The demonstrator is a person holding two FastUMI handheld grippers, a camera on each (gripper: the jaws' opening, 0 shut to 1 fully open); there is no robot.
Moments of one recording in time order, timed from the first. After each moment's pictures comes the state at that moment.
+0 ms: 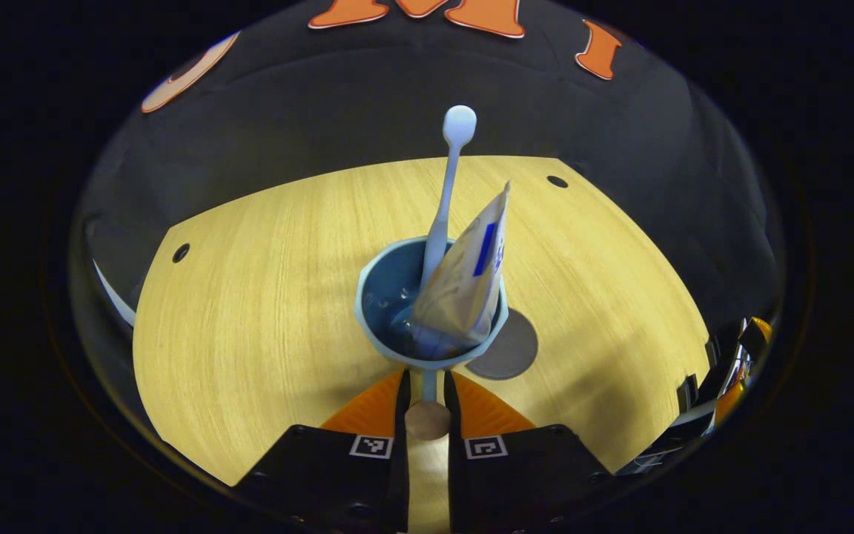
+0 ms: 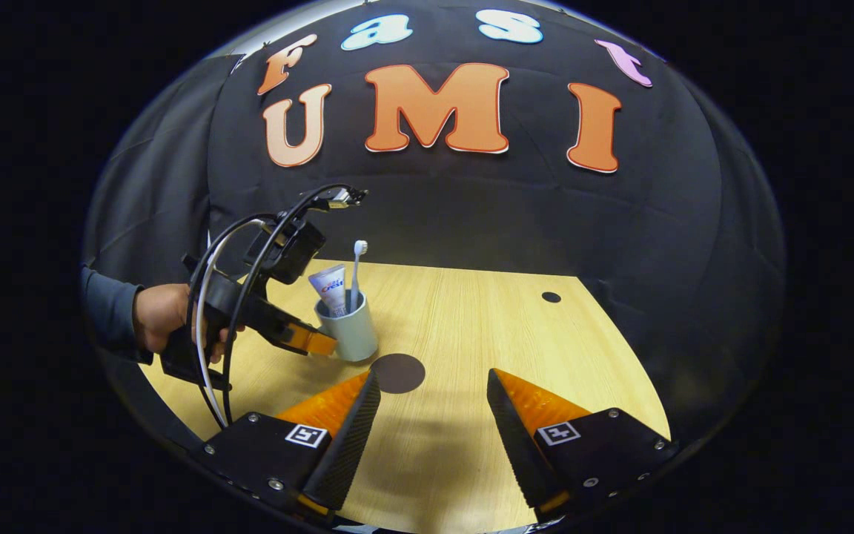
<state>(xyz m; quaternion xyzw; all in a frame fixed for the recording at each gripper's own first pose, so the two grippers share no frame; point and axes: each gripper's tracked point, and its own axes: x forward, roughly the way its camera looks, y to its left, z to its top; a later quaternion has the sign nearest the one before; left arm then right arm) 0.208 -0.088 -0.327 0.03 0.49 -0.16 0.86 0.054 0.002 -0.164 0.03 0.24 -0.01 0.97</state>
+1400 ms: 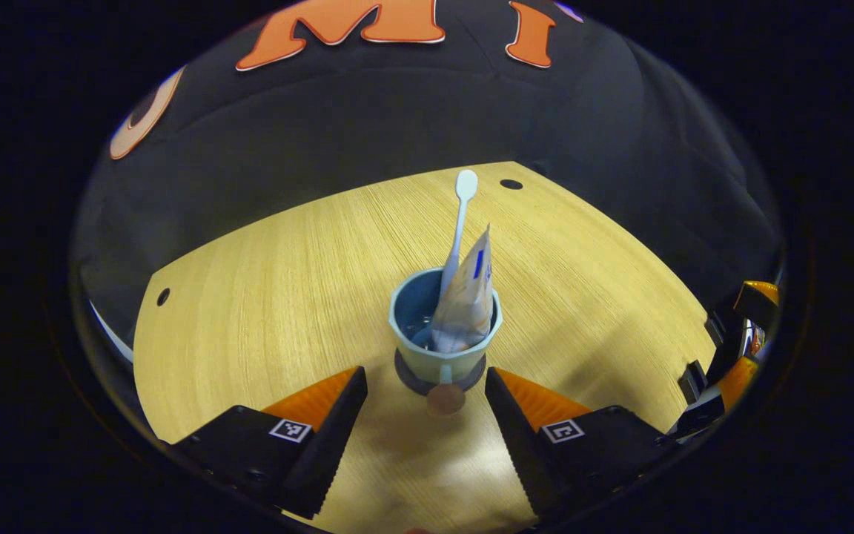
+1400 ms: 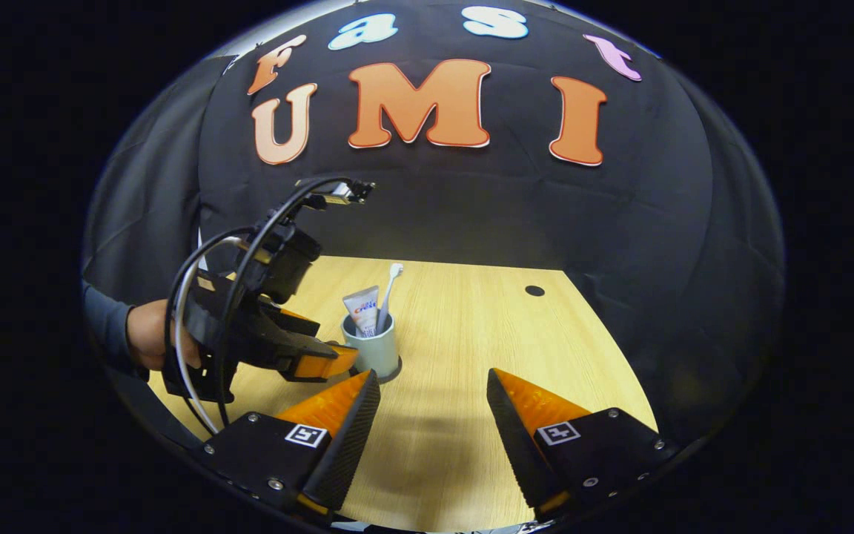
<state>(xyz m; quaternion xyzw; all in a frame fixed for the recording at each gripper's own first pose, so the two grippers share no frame) 0.201 -0.127 -0.292 0.07 0.41 -0.18 0.89 0.052 -0.025 -0.169 0.03 0.25 -0.01 0.97</state>
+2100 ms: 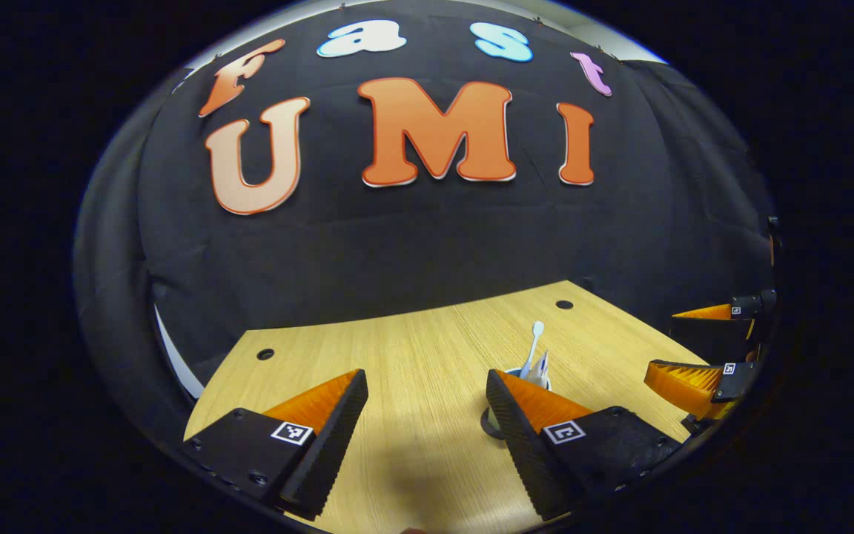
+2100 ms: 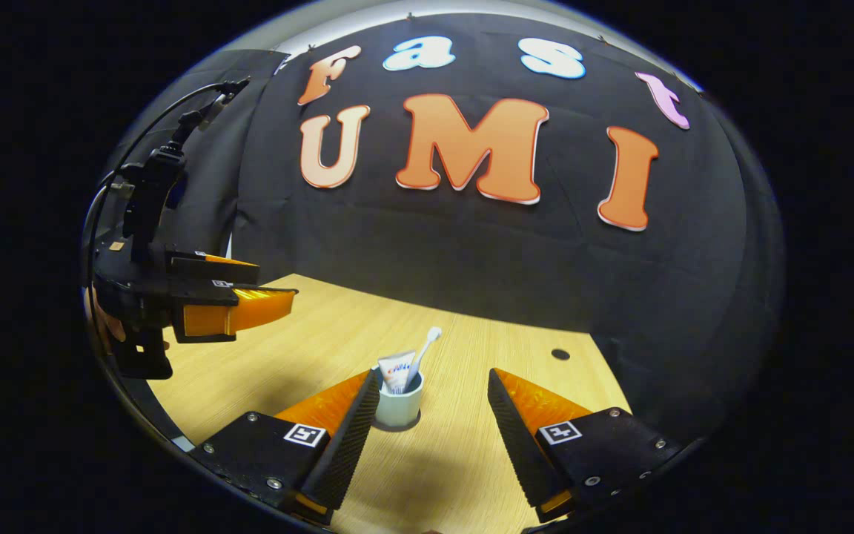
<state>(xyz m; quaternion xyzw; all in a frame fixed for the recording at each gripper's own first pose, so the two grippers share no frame) 0.177 -0.013 -0.116 0.04 0.18 -0.06 0.98 0.102 0.008 -0.108 -0.03 0.14 0.04 0.99</state>
